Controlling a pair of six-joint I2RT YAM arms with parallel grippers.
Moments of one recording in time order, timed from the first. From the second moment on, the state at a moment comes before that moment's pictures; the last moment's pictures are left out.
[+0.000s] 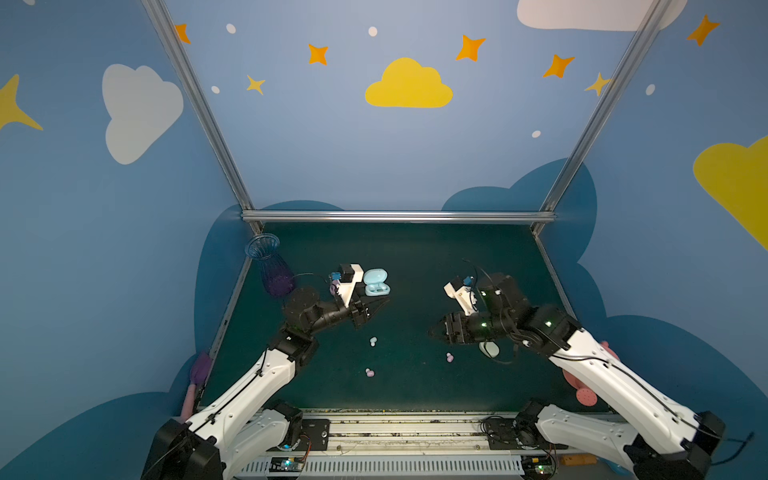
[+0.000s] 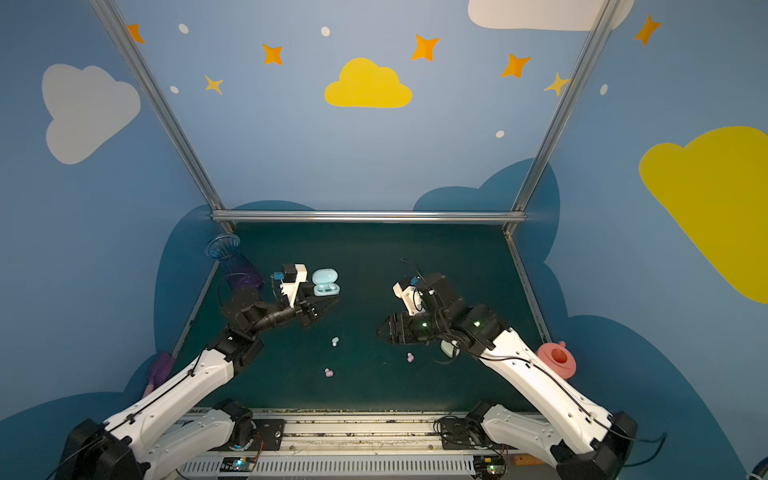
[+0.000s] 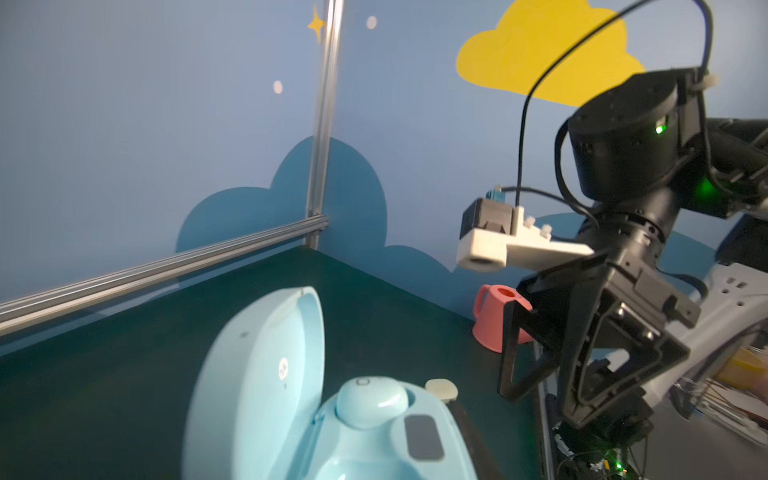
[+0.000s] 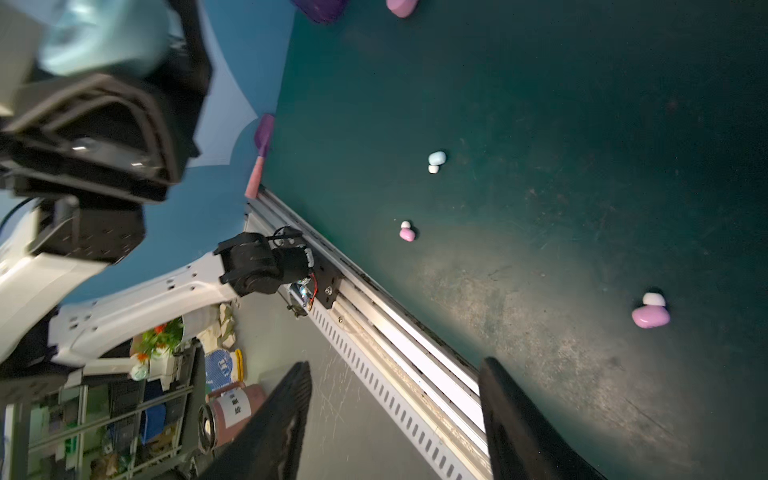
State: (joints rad) left arm -0.39 0.96 0.55 0.43 0.67 -0.24; right arm 0.78 1.09 1.06 -0.82 -0.43 0.63
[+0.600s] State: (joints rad) left arm -0.10 1.03 0.54 0.42 0.72 -0.36; right arm 0.99 1.80 1.37 -0.67 -0.24 0.89
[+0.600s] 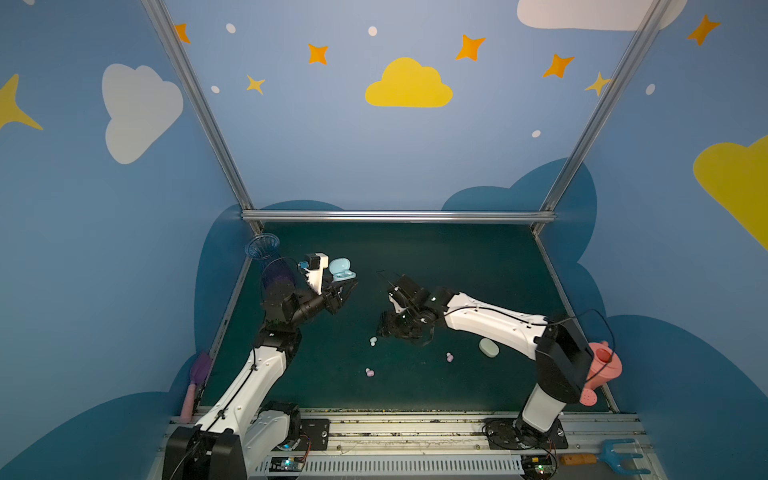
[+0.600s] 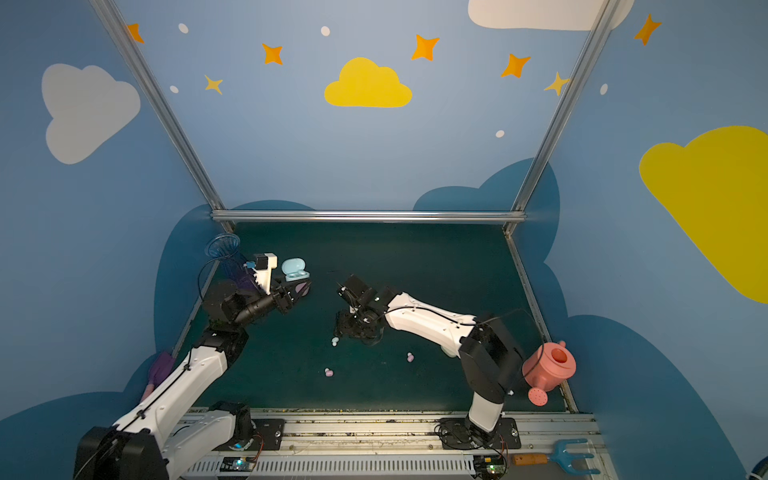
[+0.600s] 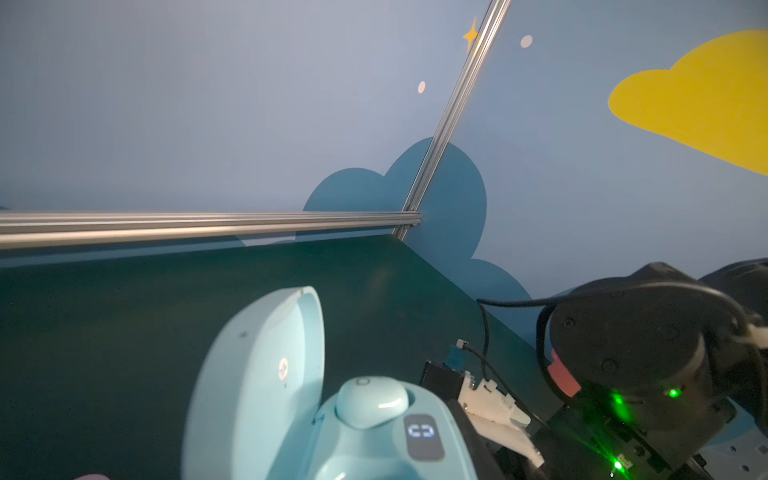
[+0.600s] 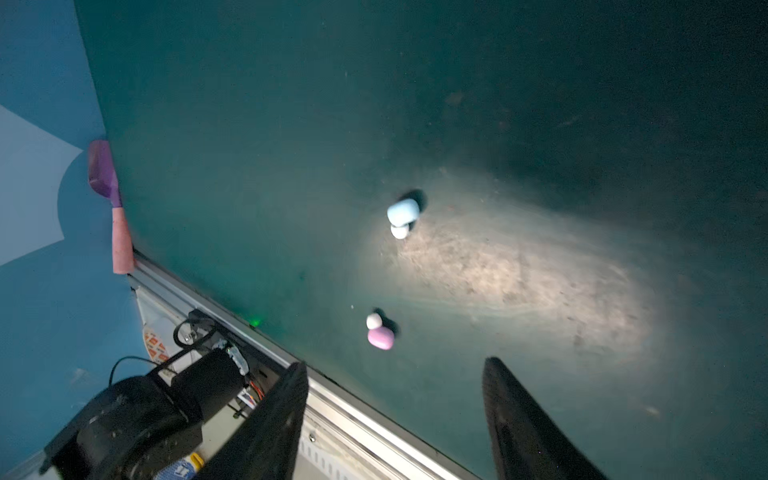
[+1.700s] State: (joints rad) left arm -0.08 1.06 0.54 0.51 0.76 -0.46; right arm 1.00 2.17 1.66 -0.75 -0.29 1.01
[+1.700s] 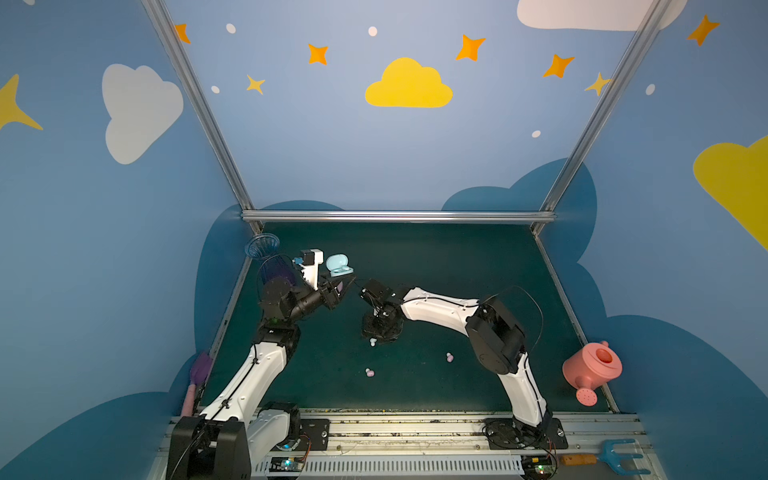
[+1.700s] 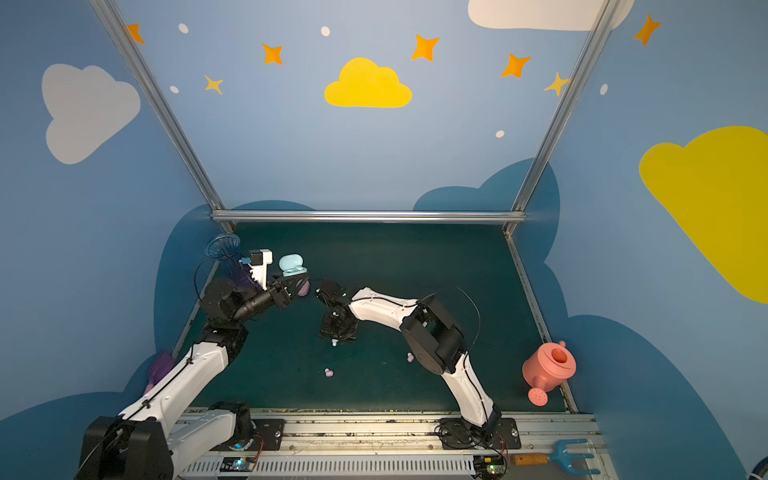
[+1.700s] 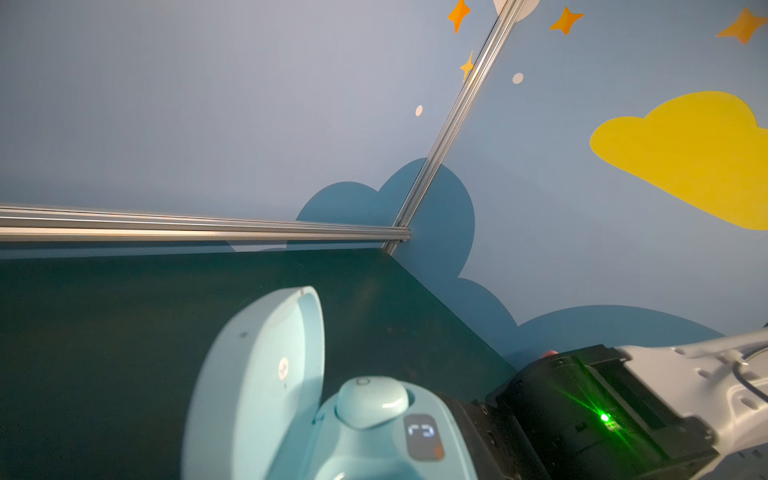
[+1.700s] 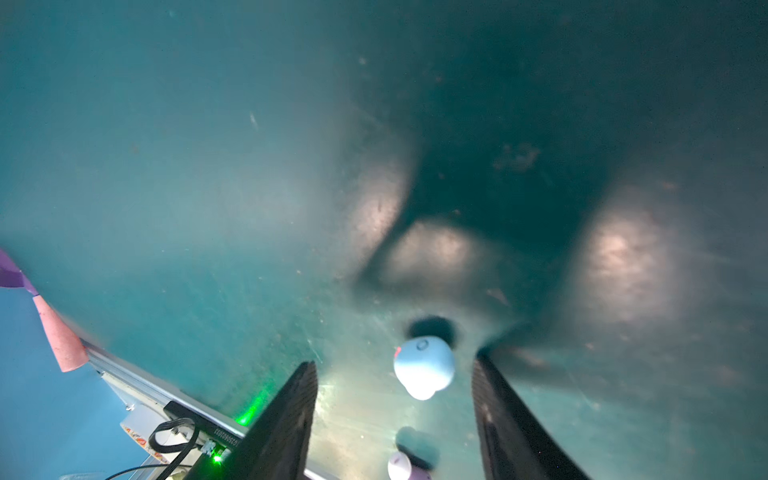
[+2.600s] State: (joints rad) left arm -0.08 1.06 0.54 0.52 0.76 -0.47; right arm 1.03 2.30 1.88 -0.96 -0.24 0.96
